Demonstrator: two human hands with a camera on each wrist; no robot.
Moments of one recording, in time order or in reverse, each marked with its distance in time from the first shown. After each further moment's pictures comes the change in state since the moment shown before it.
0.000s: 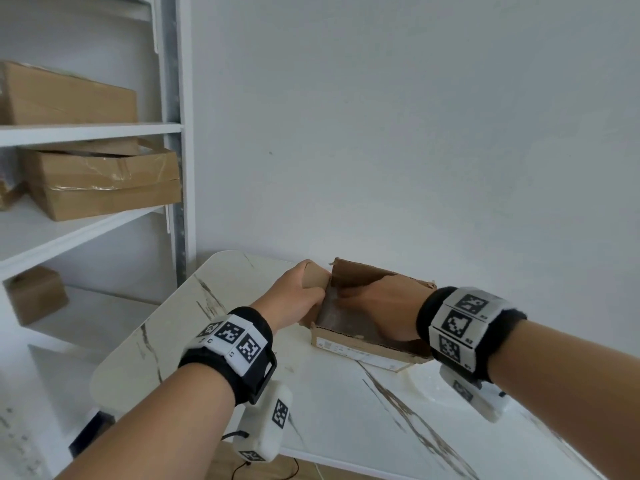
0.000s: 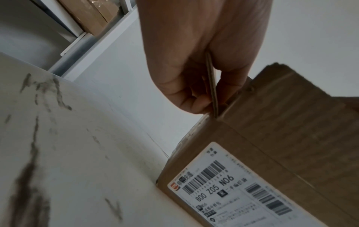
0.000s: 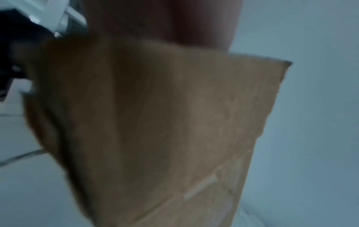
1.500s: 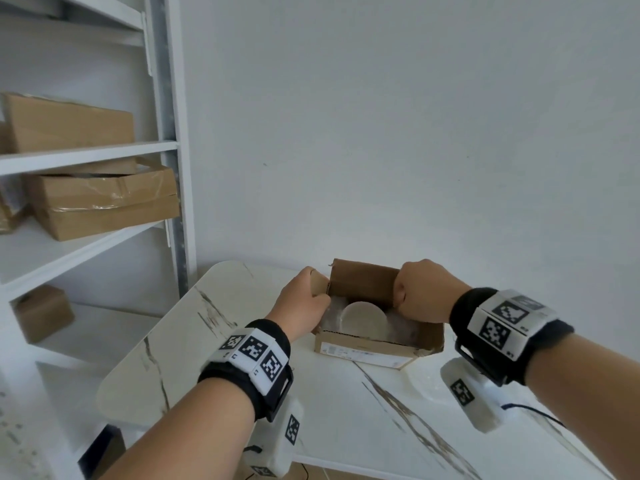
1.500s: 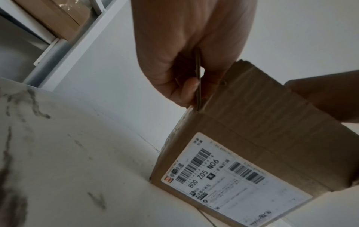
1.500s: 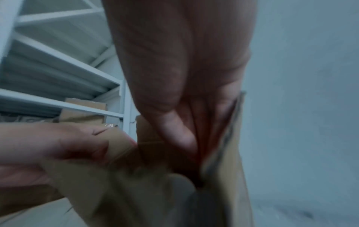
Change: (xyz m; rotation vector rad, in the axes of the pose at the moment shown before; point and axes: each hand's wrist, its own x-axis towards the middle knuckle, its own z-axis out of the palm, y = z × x) left_hand -0.002 0.011 0.020 0.136 0.093 0.011; right_hand -0.035 0.029 -0.010 0.365 0.088 0.514
